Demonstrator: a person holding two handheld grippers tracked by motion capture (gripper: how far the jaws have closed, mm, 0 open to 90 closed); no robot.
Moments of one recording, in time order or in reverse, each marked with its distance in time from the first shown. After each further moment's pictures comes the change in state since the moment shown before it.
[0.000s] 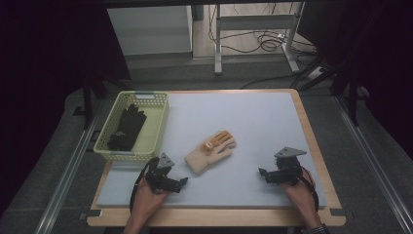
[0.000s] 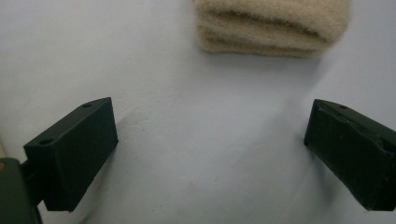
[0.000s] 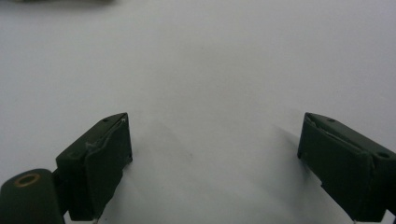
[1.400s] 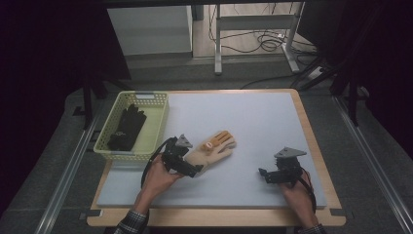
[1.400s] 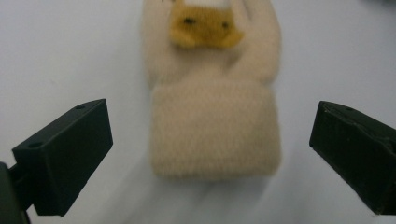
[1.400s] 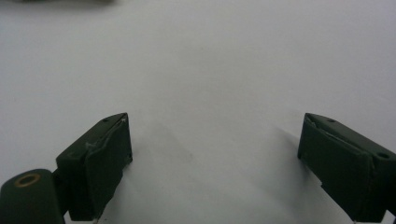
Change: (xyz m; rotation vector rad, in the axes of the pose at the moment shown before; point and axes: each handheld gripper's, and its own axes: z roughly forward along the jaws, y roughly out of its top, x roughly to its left) left arm -0.009 0.088 0.012 0.059 -0.115 0.097; right arm 0.000 -0.001 0.000 -0.006 -0.004 -0.006
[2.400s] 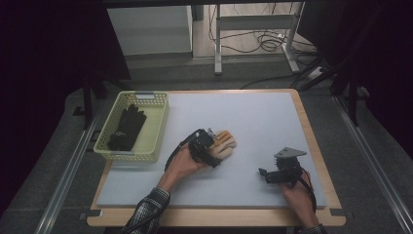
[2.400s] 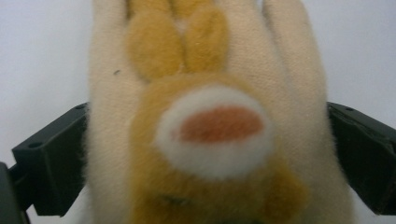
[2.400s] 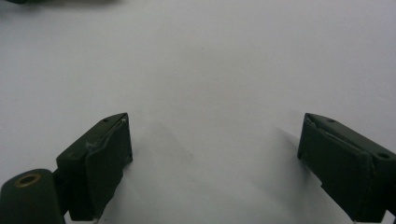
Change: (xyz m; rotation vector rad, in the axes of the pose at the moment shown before) left arm 0.000 0.049 0.080 0.163 -0.014 0.093; right arm 0.000 0.000 0.000 -0.001 0.001 0.000
